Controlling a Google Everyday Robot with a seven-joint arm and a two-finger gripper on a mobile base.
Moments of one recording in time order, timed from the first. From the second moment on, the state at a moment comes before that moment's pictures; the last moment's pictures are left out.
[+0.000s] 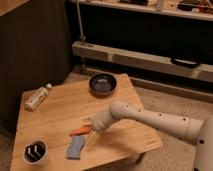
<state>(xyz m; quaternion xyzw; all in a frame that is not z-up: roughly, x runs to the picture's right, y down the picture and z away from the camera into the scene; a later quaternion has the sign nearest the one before) -0.111 0.225 0.792 -0.34 -0.40 0.07 0.85</state>
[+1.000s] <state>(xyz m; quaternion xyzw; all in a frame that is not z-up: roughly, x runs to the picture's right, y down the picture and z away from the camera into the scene) -0.095 0.224 0.810 -0.35 -0.39 0.09 0.85</state>
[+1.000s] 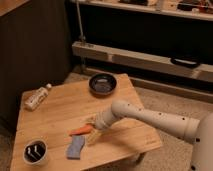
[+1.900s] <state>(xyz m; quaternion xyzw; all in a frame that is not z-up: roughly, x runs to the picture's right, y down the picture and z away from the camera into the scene) -0.083 0.163 0.785 -0.32 -0.38 0.10 0.86</state>
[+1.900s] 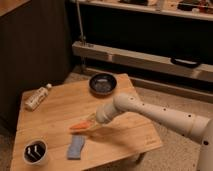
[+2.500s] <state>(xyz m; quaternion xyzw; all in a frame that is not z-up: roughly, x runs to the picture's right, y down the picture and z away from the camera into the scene) -0.037 0.027 0.835 -0.29 -0.33 0.16 0.88</state>
